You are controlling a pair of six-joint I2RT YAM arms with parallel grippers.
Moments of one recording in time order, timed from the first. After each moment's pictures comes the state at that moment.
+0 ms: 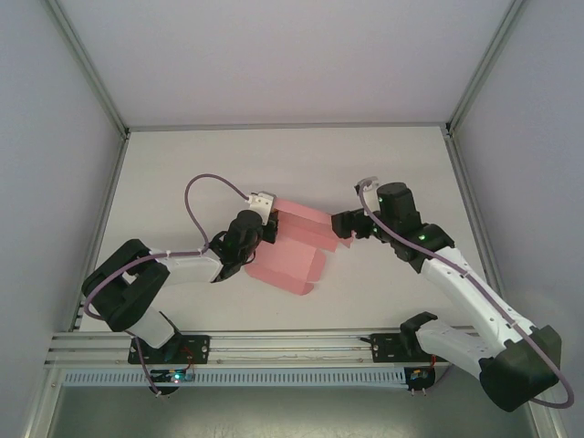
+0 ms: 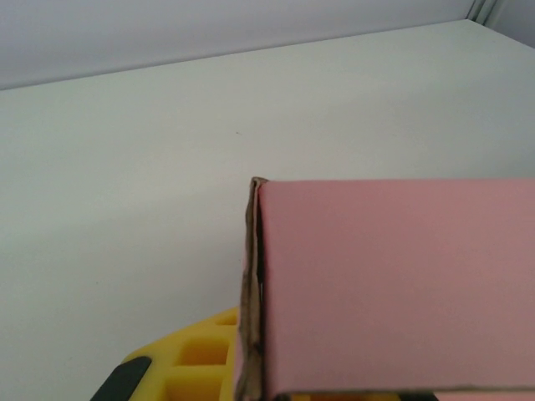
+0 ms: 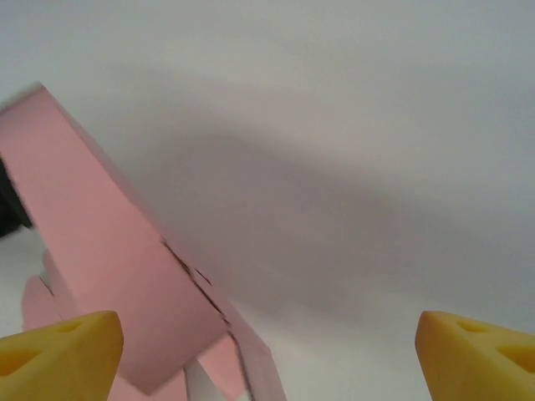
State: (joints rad) left arm -0.69 1.55 0.61 0.57 -0.24 -0.18; right arm 0.42 1.02 0.81 -0.49 -0.13 0.18
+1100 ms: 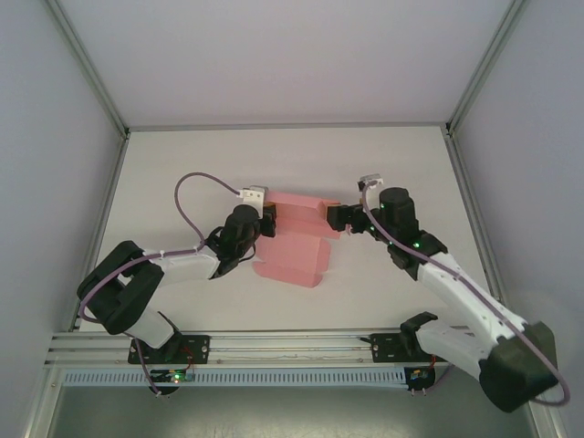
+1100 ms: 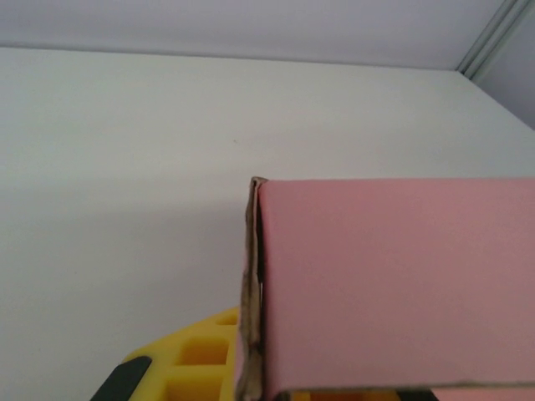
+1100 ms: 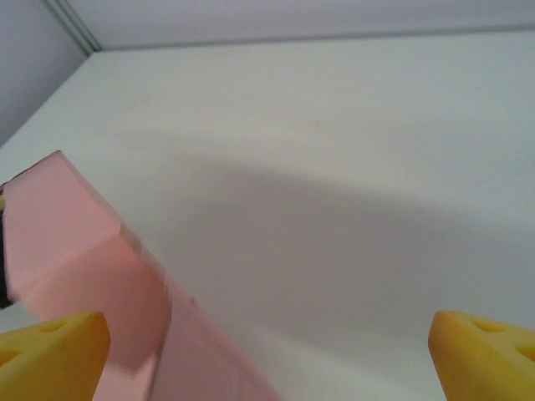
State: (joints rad) left arm -0.65 1.53 0.64 0.53 -0.19 -0.37; right arm 0.41 0.96 0.66 -0.17 -0.14 0.27
